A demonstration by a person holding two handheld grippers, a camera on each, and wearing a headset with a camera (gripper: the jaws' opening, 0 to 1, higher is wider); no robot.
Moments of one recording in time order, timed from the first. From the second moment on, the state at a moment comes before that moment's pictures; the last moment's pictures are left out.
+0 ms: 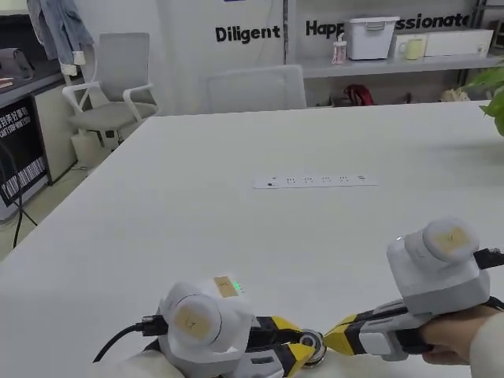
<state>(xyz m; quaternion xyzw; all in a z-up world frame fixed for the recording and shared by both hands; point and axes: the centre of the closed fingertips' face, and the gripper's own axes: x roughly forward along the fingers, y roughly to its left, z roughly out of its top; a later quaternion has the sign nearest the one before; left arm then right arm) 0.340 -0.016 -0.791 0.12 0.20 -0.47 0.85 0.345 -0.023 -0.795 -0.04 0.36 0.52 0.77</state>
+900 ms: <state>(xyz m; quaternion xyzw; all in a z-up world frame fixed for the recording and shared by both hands) 0.340 -0.014 -0.791 0.12 0.20 -0.46 0.85 0.343 -0.018 -0.787 -0.05 0.35 0.53 0.77</state>
